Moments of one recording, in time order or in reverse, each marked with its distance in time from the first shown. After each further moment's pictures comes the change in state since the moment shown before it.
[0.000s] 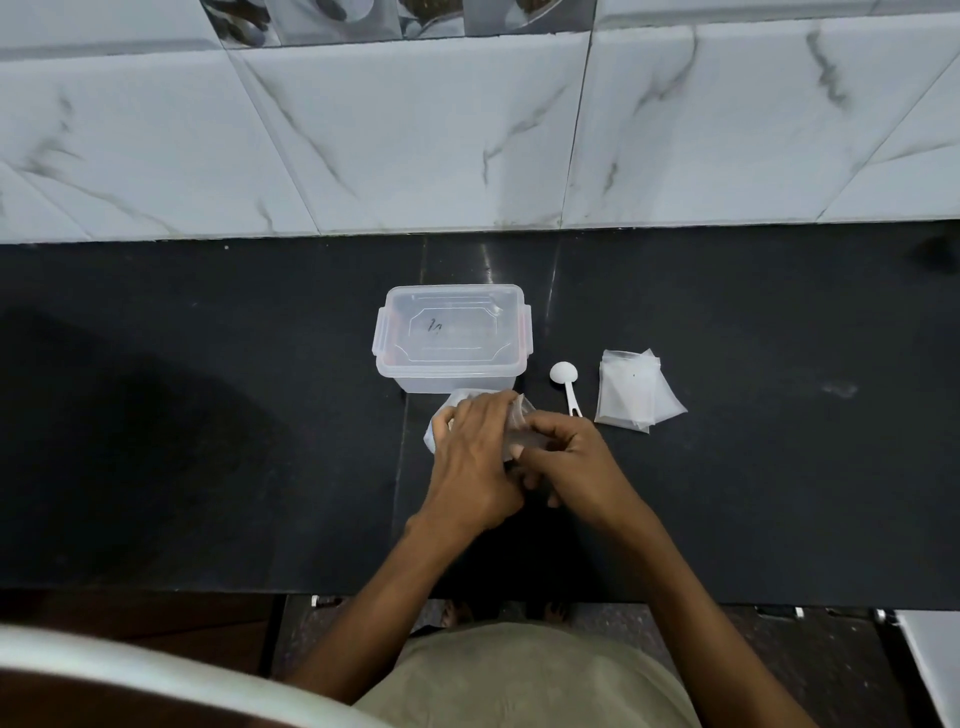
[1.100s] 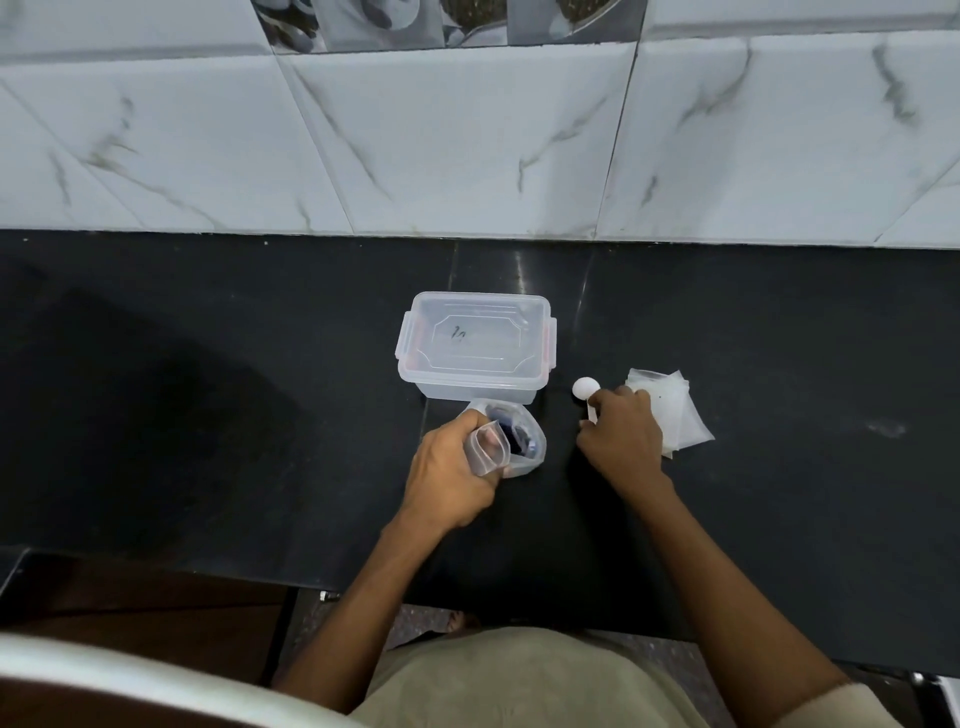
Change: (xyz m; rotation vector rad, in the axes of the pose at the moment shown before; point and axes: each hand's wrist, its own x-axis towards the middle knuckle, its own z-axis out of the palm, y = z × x) left_hand 0.001 -0.029 -0.016 -0.231 -0.025 -0.393; right_hand 0.089 0.056 -0.039 -0.906 0.344 0.011
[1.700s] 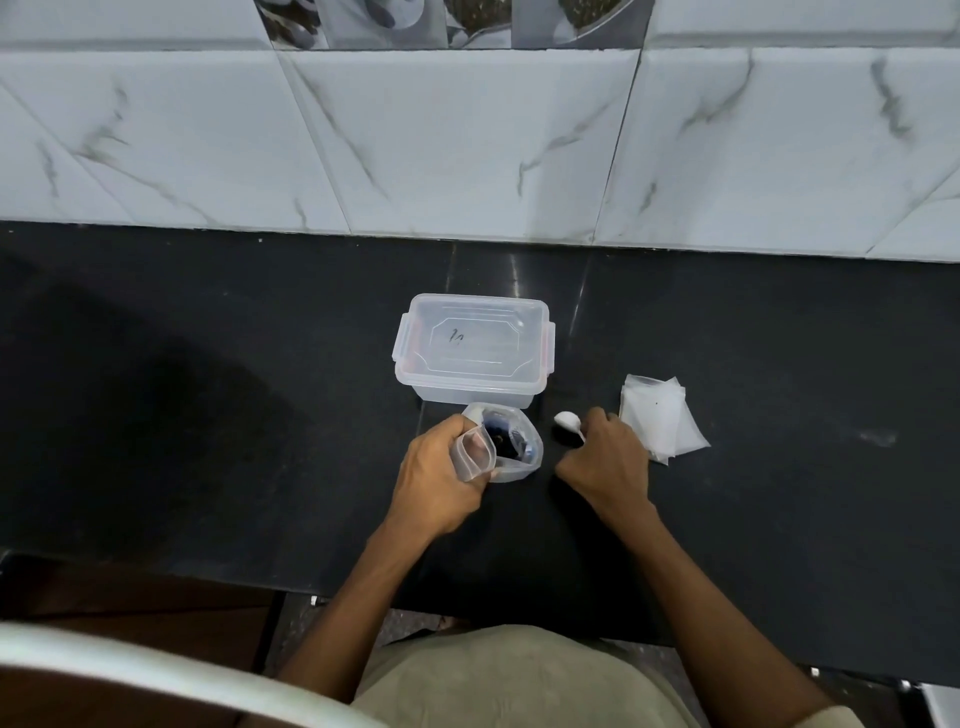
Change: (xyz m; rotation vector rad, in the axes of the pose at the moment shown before) left_hand -0.002 -0.005 -0.008 -0.041 0.030 0.000; right_hand -0.020 -0.005 0.011 0.042 -0.026 -0.006
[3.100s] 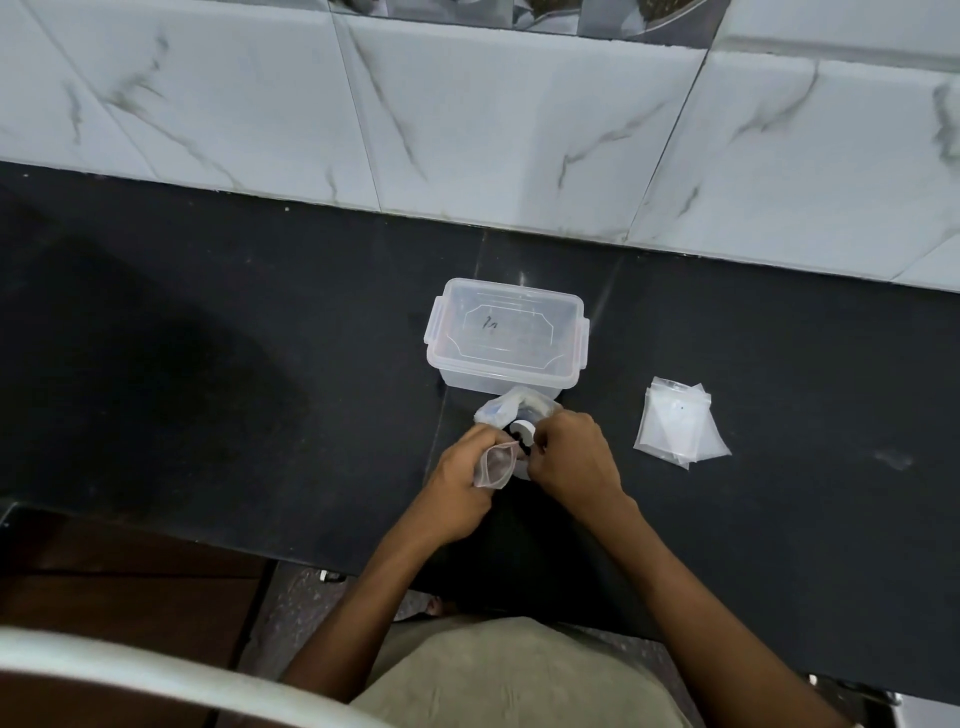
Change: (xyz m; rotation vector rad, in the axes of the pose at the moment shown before) left_hand -0.007 -0.040 0.007 -0.286 -0.159 0.134; right_hand -0.025 -0.080 -0.008 -0.009 -0.151 -0.250
